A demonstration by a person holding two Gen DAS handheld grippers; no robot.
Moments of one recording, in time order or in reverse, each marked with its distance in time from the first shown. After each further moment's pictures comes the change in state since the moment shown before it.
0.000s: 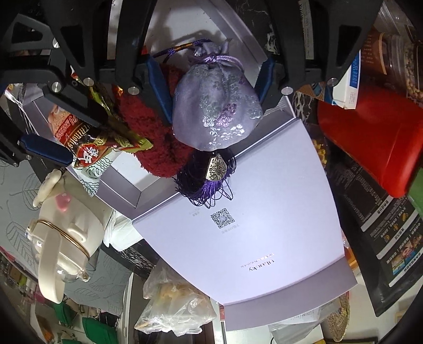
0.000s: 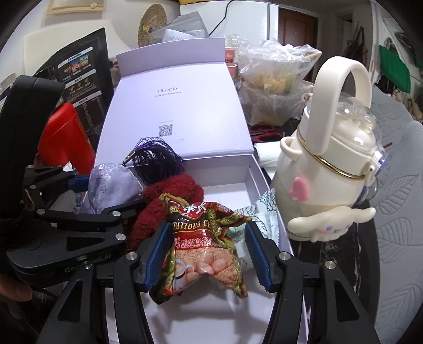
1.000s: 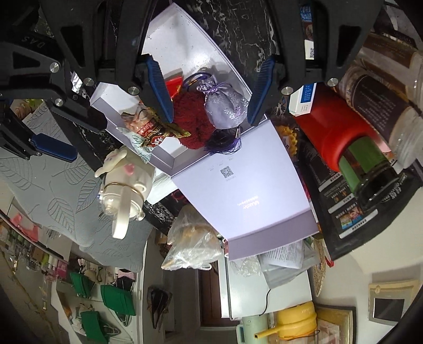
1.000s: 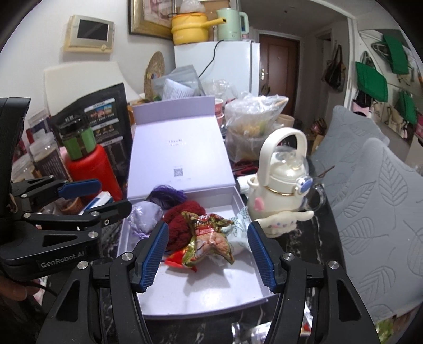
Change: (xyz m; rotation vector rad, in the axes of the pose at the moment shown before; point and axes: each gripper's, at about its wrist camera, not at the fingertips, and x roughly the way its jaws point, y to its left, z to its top) left arm -0.136 0.003 -0.029 0.001 -0.212 -0.053; right arm -0.123 0.017 -0.014 0.044 -0.176 -0.055
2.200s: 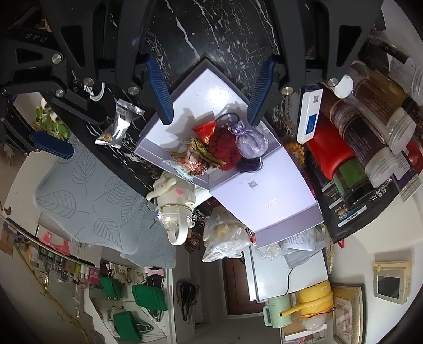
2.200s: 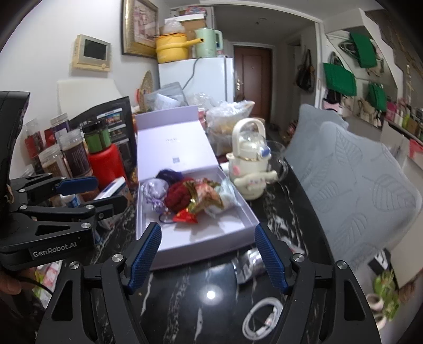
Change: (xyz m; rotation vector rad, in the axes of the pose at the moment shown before) left arm -0.093 -0.034 -0.065 0.107 -0.059 -0.076; right arm -0.103 0.022 -0.082 0.094 -0.073 -0.103
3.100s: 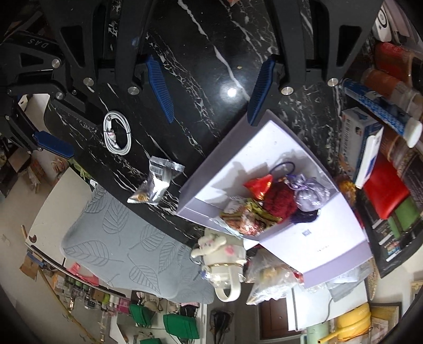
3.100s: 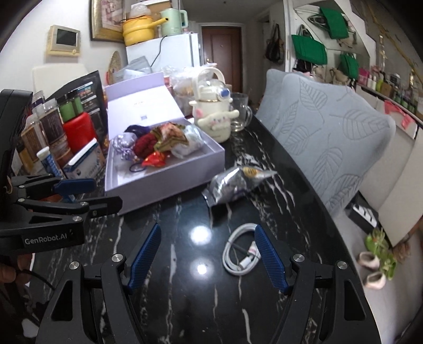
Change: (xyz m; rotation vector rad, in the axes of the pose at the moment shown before) left arm 0.038 -0.043 -0.066 0.067 0.156 -0.186; right arm -0.008 -0.026 -0.094 0.110 0.106 -0.114
